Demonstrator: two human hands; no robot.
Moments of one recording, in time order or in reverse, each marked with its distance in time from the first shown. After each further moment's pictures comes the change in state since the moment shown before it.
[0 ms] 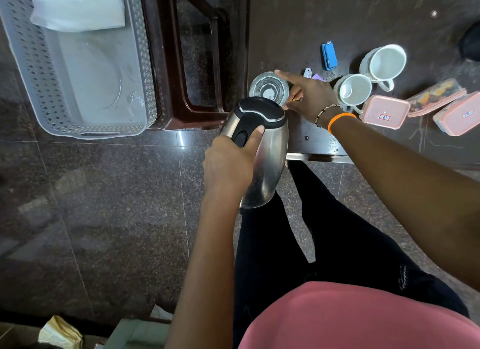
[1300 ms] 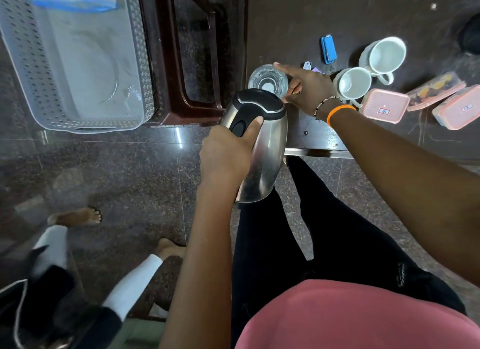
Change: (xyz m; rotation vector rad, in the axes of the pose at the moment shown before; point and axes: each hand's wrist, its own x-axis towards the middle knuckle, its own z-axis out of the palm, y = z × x) left_hand 0.001 0.003 -0.004 -0.017 -0.034 -0.003; right_hand 0.000 0.000 0.003 -0.061 0.033 0.008
